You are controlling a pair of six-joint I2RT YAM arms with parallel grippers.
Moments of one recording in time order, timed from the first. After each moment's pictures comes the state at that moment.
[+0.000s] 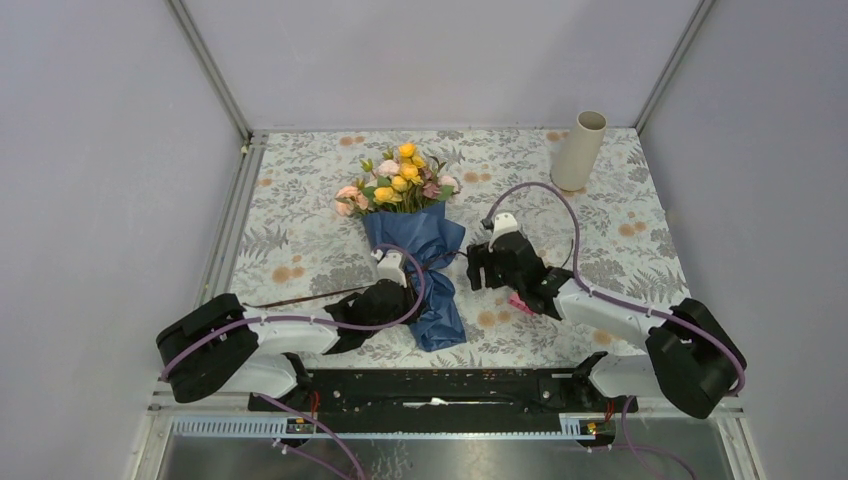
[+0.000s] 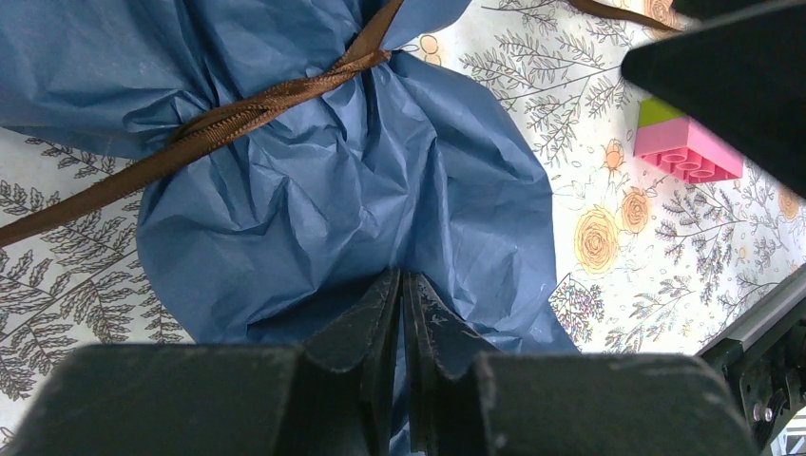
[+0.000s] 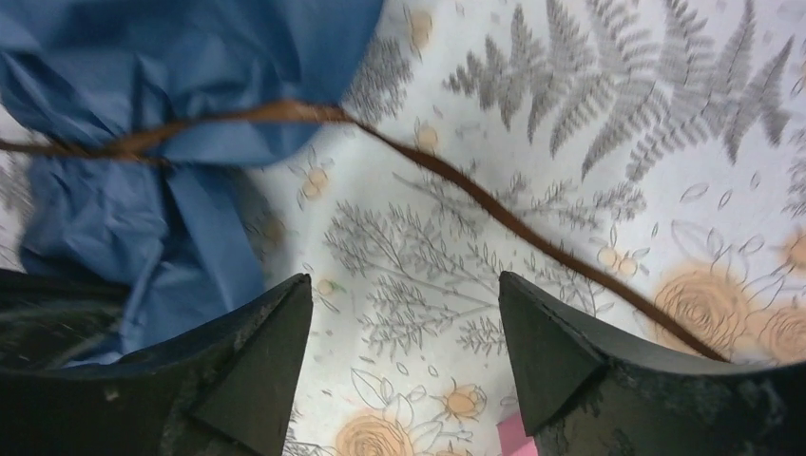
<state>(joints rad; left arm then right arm) -1.00 1.31 0.35 0.37 -0.26 -0.78 0.71 1.28 0.62 0.00 0.18 0.32</state>
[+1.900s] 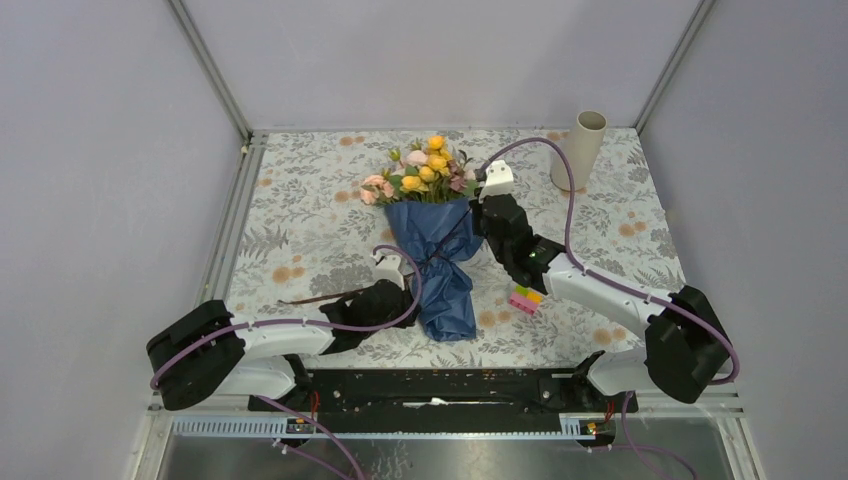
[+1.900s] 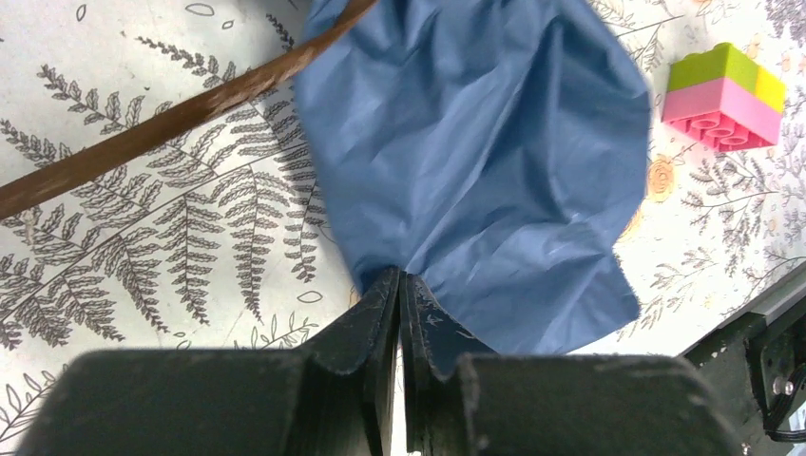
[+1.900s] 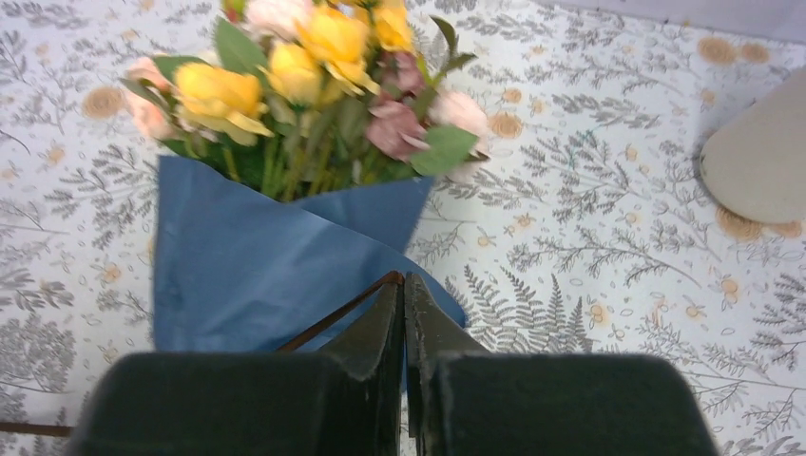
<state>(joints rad) -1.00 1.24 0.37 0.23 -0.25 -0.78 0.74 1.37 0.85 0.16 0.49 0.16</state>
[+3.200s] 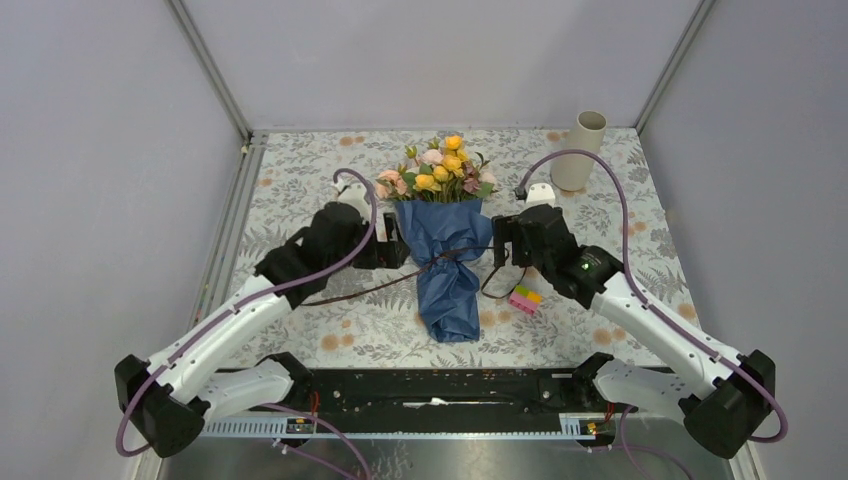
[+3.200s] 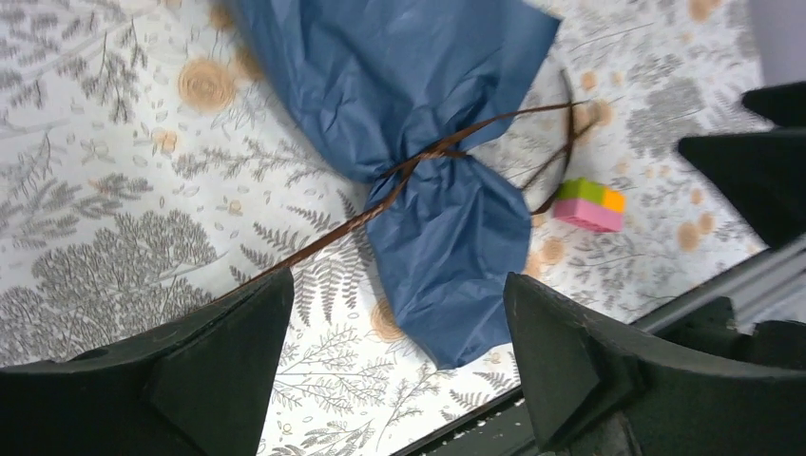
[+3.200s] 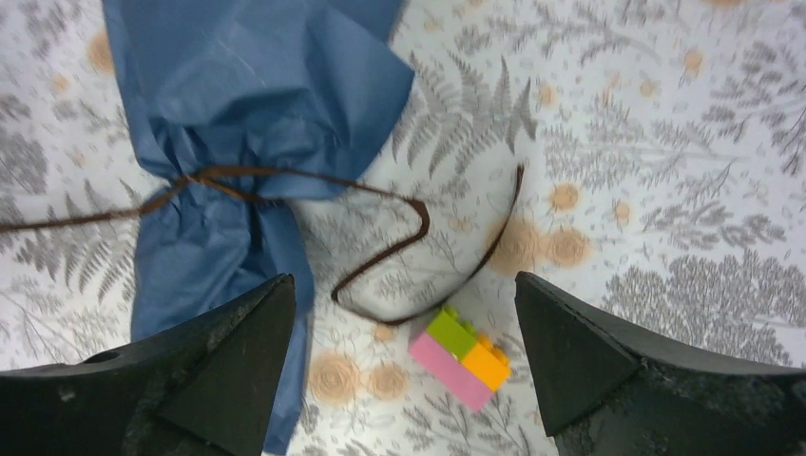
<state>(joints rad) -0.70 1.02 0.91 -0.51 -0.10 -0.57 0.68 1.05 0.90 -0.51 0.37 0.33</state>
